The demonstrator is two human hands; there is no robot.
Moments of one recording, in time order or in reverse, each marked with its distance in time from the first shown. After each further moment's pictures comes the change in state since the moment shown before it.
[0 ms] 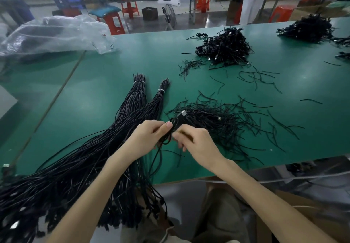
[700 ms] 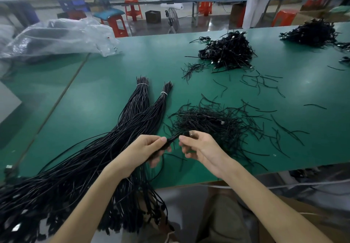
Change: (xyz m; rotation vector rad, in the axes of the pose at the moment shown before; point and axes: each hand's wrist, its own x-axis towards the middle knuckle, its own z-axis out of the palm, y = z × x) left_hand -0.019 -0.037 0.006 -0.537 -0.182 -0.169; right_hand 0.008 0.014 0.001 0.821 -0.074 0.500
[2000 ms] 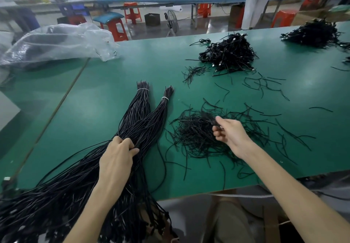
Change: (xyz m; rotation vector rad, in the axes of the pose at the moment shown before) left_hand -0.012 -0.023 -0.030 0.988 0.728 -0.145; right_hand 0.043 -0.034 -0.078 -0.023 0.470 0.026
